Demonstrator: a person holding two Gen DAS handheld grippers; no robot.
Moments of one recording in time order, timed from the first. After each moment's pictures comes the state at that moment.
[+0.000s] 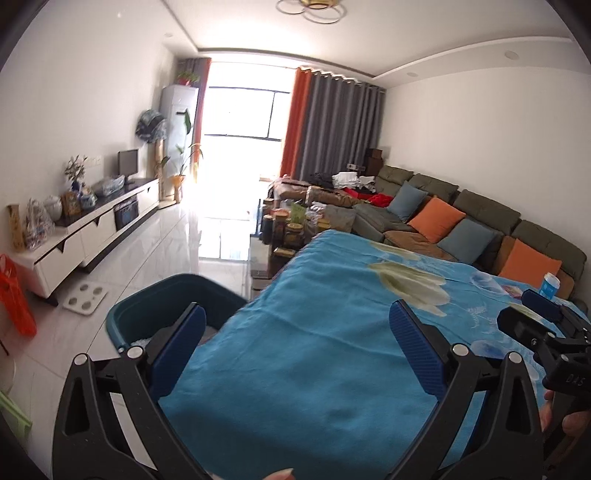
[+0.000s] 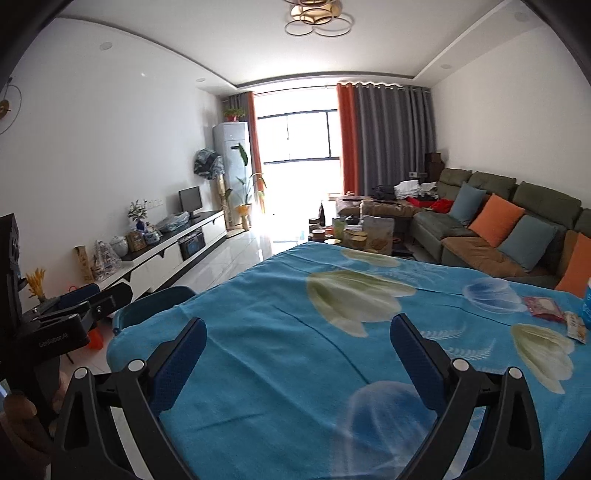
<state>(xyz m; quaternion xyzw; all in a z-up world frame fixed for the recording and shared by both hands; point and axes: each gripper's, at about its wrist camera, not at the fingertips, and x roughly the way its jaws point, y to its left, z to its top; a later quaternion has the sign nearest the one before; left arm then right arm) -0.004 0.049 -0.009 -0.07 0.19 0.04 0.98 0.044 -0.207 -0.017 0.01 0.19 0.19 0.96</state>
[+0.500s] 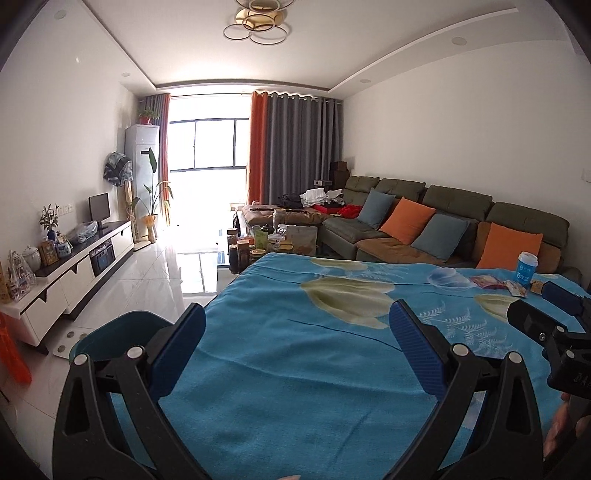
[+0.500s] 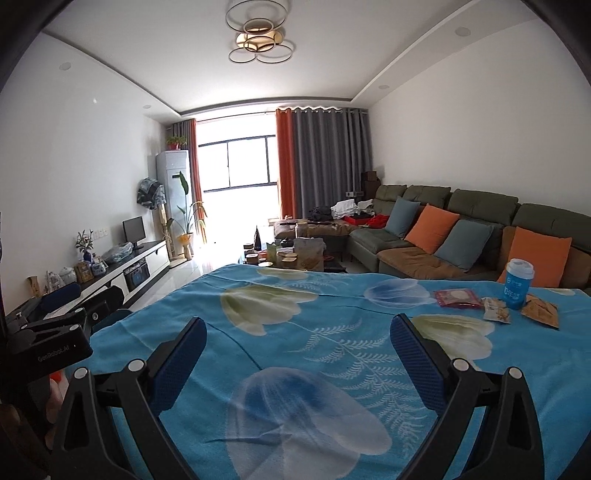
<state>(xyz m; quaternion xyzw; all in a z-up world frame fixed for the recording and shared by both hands) 0.007 -0.047 -0.002 0.00 0.14 -0.01 0.99 0.006 -0.285 -0.019 0.03 0.15 0.07 0.99</state>
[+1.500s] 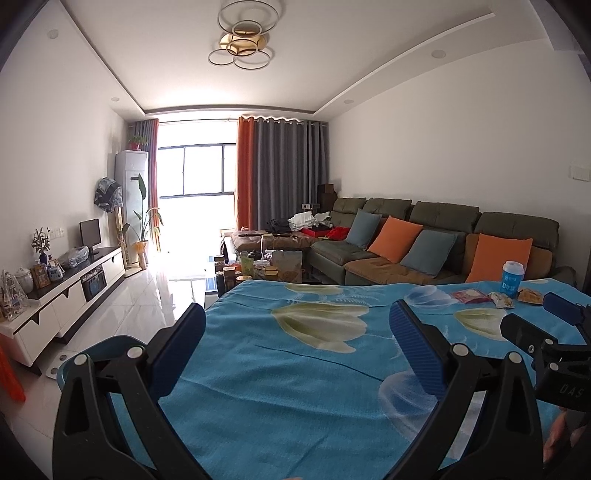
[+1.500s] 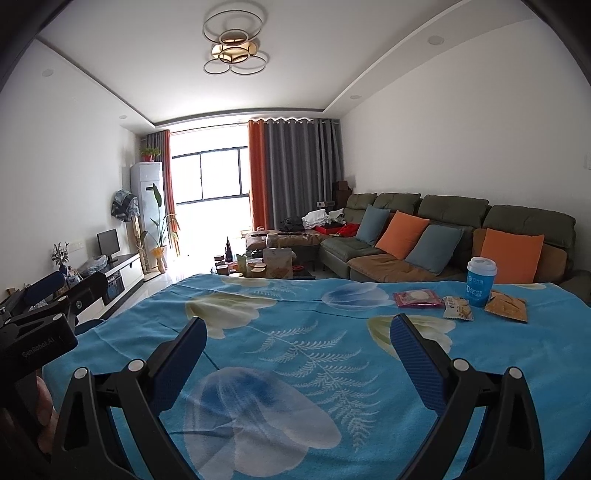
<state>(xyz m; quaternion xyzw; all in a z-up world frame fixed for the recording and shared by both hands) -0.001 -0.083 0.005 0.01 0.09 -0.02 1.00 -0.011 -0.309 -0.016 0.03 0.13 0.02 0.99</state>
